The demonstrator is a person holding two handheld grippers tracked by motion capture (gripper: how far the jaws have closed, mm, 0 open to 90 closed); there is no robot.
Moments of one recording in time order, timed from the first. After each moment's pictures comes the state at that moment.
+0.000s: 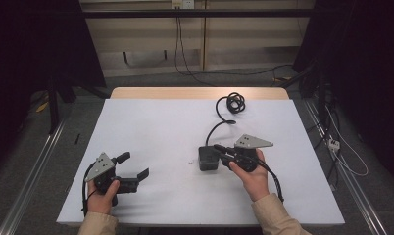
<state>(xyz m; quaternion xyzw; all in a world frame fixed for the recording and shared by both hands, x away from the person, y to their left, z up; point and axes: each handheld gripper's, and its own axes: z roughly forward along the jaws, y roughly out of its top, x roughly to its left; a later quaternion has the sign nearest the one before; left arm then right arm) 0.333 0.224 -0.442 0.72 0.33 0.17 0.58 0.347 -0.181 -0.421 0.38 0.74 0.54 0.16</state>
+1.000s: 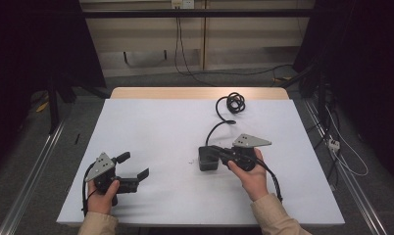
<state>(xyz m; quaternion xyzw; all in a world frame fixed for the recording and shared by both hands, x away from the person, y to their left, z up) 0.333 0.224 -0.441 0.72 0.33 0.17 0.58 0.349 -0.177 -0.420 0.37 0.74 0.54 0.15</state>
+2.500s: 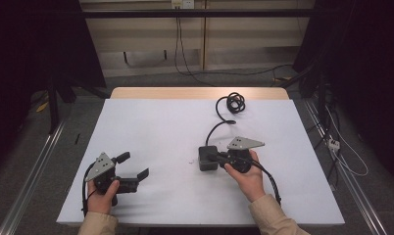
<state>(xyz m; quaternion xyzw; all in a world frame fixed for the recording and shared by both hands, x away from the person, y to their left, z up) 0.333 0.225 -0.442 0.72 0.33 0.17 0.58 0.351 -0.169 -0.432 0.36 0.76 0.52 0.14</state>
